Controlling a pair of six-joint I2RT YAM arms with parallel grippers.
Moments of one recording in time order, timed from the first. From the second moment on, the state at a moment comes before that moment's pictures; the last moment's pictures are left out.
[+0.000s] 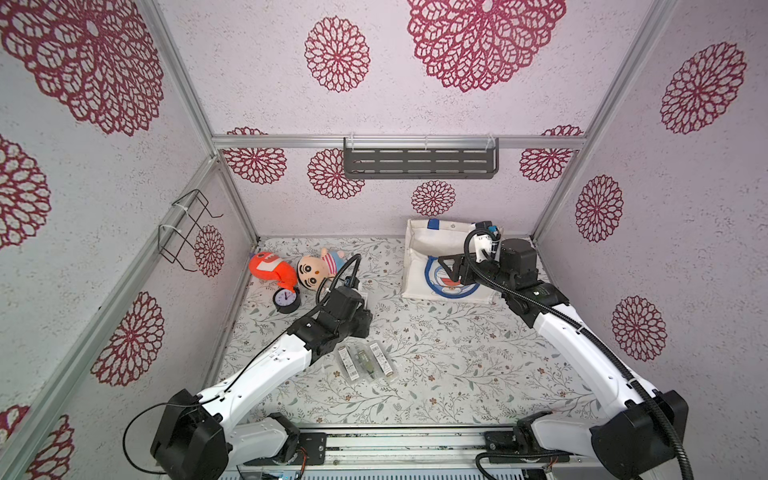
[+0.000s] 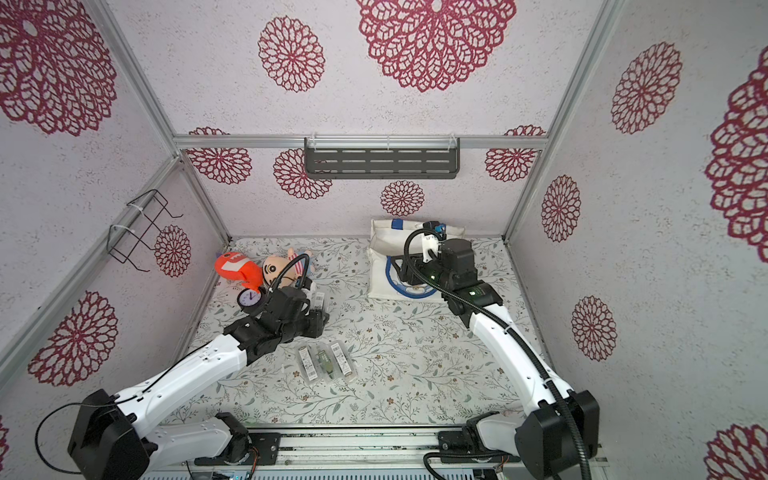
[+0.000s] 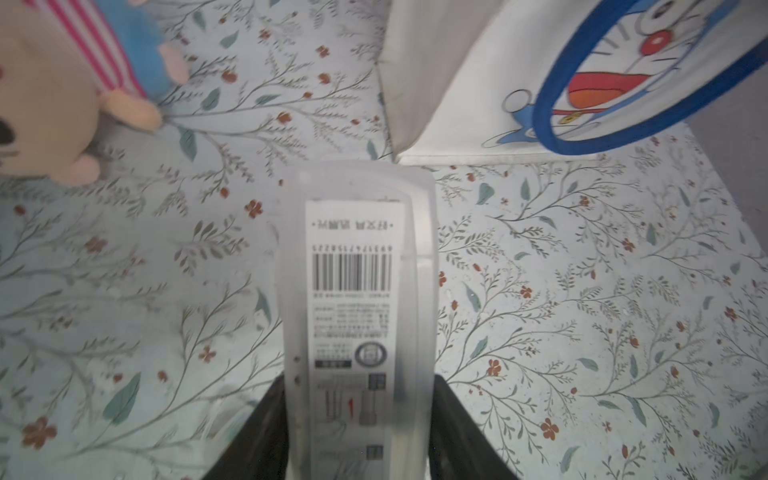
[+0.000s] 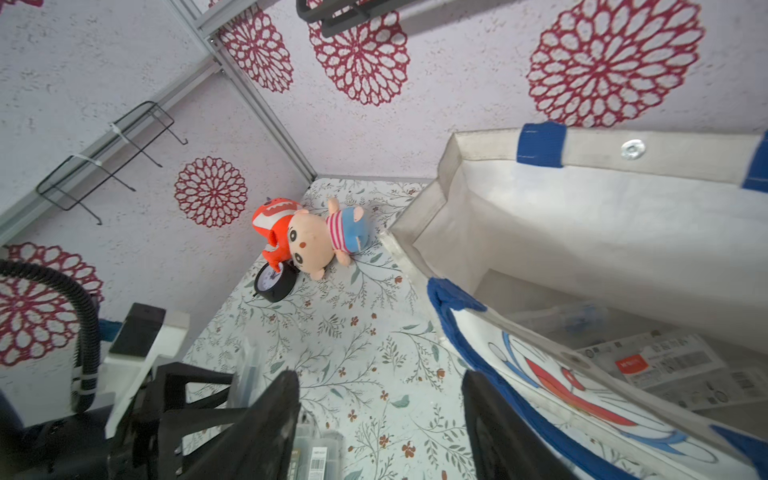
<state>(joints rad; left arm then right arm) -0.63 1.25 0.89 -0.39 -0.10 -0.37 0.37 1.28 1.17 -0.24 -0.38 0.36</state>
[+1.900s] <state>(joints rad) -0.66 1.37 0.98 -0.22 0.07 -0.16 0.60 1.59 1.25 -0.19 -0.56 0.50</state>
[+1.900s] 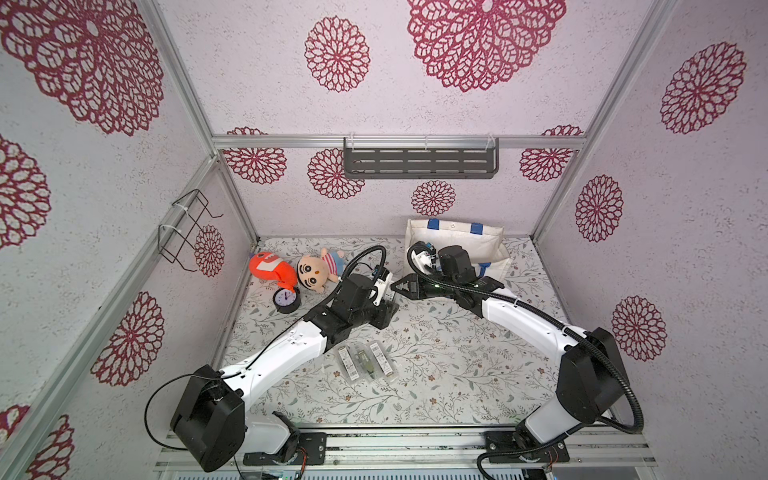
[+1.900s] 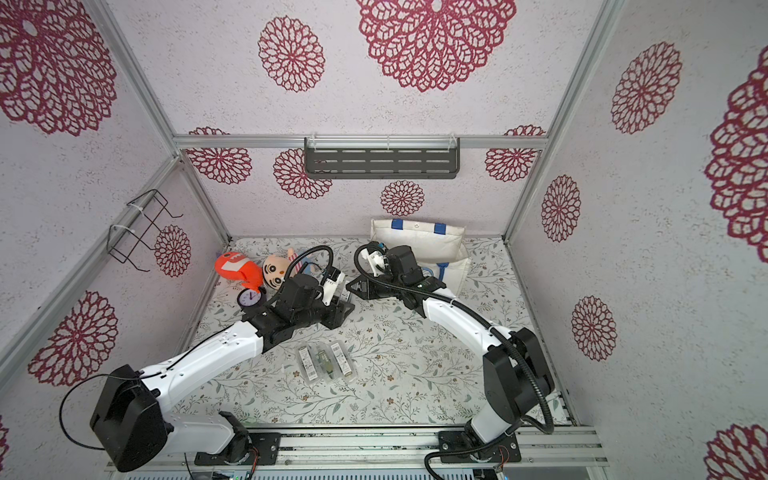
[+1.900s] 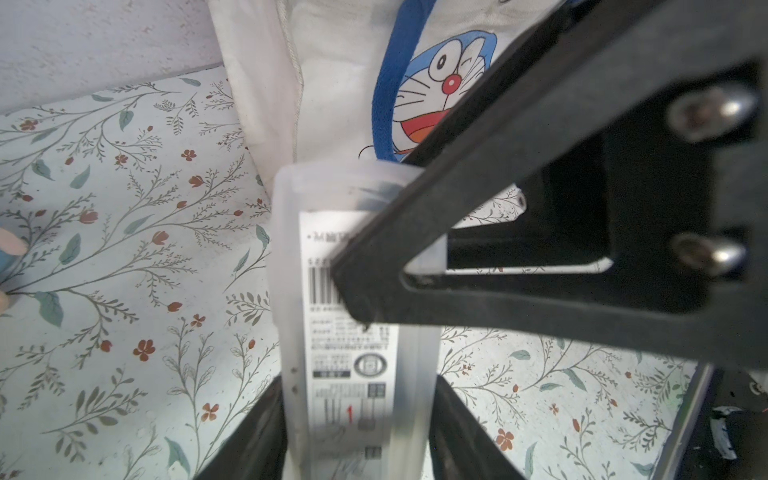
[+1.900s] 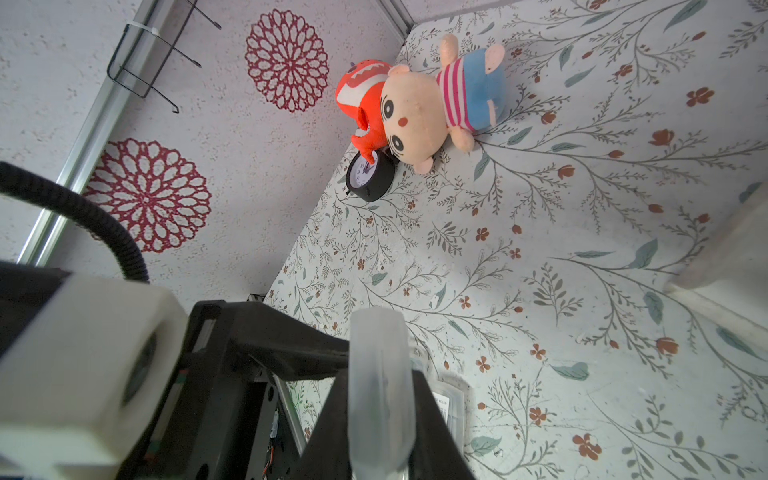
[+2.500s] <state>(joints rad) -0.66 1.21 0.80 -0.15 0.04 -0.23 0.51 1.59 1.50 -0.40 -0.44 0.37</state>
